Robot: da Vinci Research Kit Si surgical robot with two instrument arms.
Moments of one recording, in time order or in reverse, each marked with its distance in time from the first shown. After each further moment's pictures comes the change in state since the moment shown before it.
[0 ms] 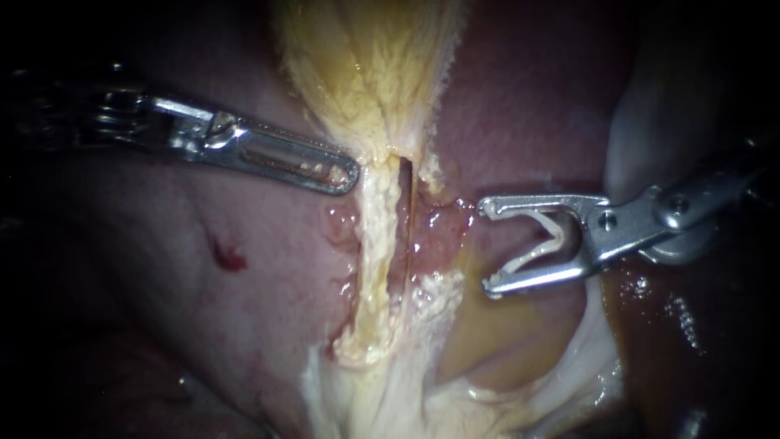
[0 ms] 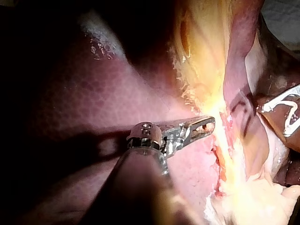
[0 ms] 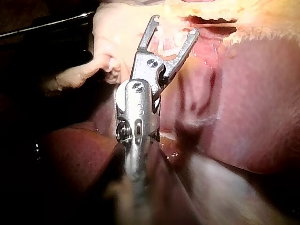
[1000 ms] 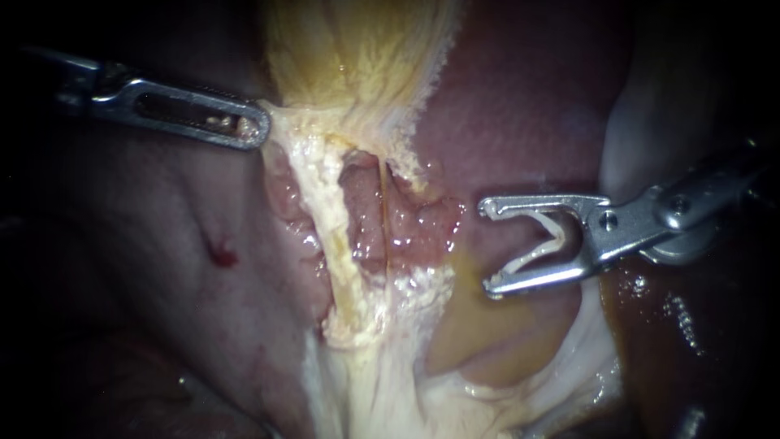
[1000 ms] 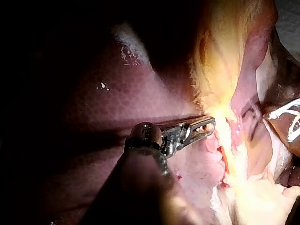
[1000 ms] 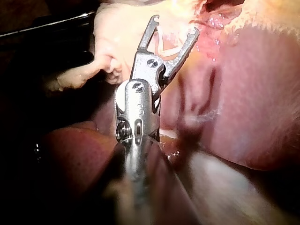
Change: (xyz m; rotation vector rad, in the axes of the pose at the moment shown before) right arm 0.000 0.000 0.000 0.002 0.001 0.001; left arm -0.004 -0.002 -0.011 -0.012 -0.048 -0.035
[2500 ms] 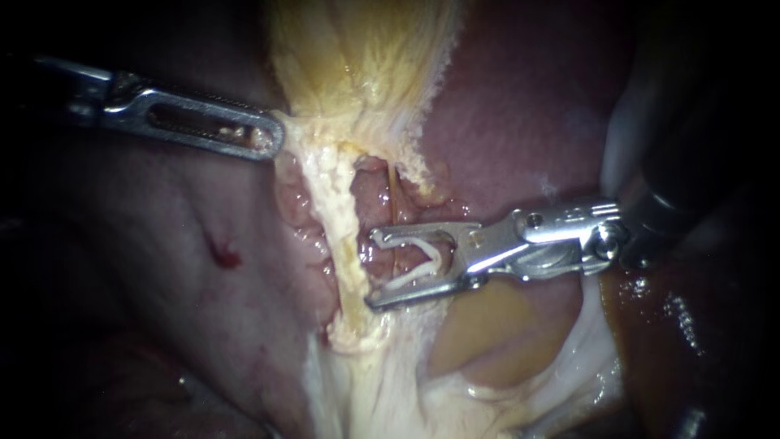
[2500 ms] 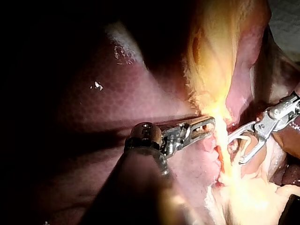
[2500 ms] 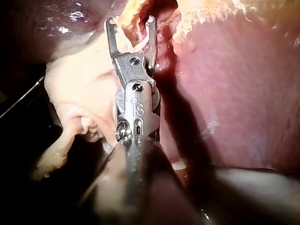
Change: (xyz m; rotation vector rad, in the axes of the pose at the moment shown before) right arm -0.005 0.003 0.014 0.076 0.027 0.256; left arm 0.000 -0.002 0.001 0.001 0.001 -0.002
